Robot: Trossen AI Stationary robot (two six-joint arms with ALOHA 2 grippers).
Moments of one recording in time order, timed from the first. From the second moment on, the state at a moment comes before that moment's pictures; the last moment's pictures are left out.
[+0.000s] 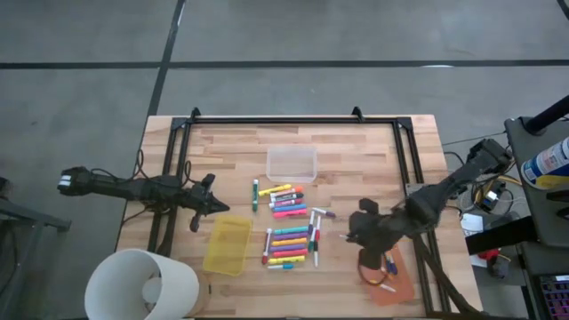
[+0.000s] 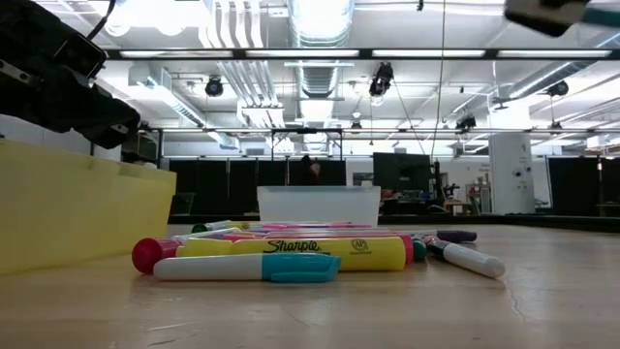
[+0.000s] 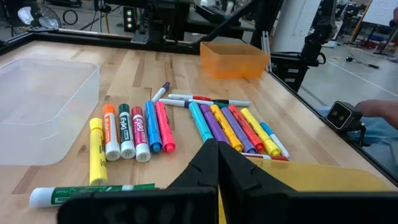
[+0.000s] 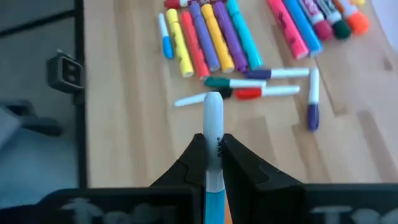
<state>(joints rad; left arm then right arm) -0.11 0.30 0.01 0.06 0.08 -0.13 0.61 1.28 1.09 -0.80 0.25 0.79</state>
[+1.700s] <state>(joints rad) -0.11 0.30 0.01 0.04 0.08 -0.13 0.99 1.56 1.07 -0.99 0.07 1.62</state>
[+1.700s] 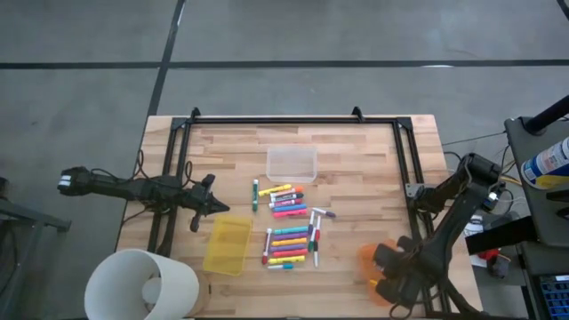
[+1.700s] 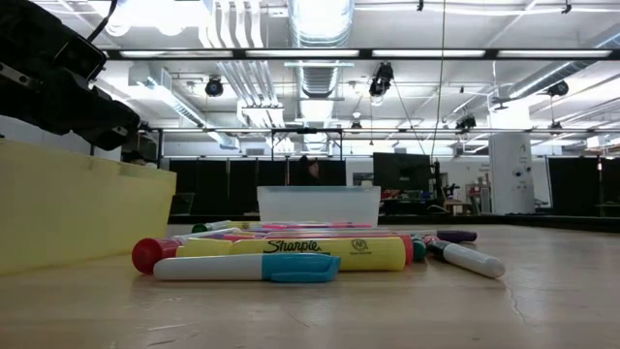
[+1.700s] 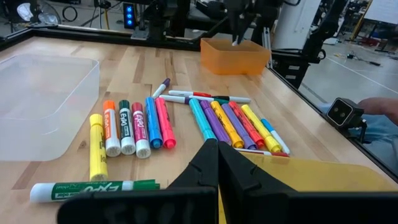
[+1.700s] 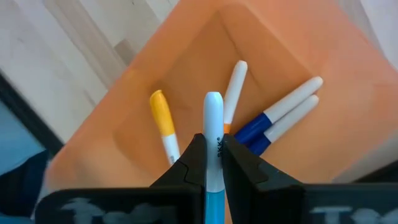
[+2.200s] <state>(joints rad) -0.11 0.30 0.01 0.04 0.08 -0.13 0.98 1.63 1.07 -1.00 0.04 1.59</state>
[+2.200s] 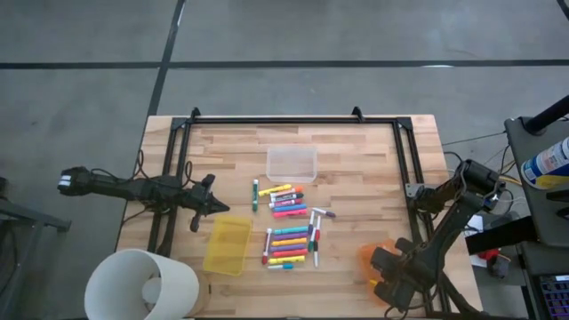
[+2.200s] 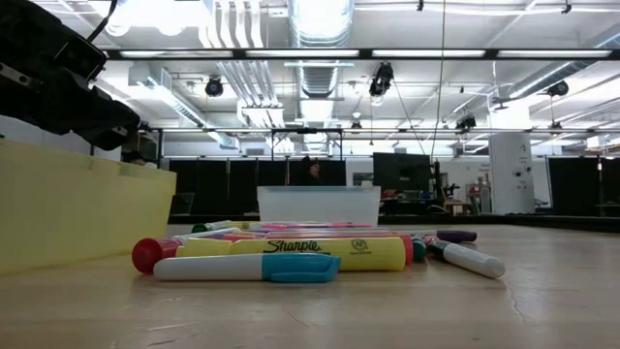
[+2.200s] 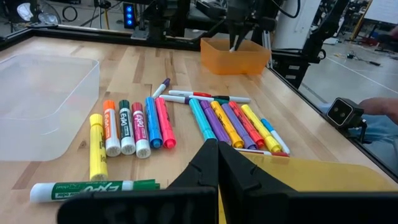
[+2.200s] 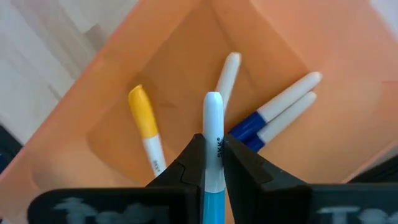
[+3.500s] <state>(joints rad) -0.11 0.30 0.01 0.03 0.08 -0.13 0.77 1.41 1.08 -0.83 0.75 1.02</state>
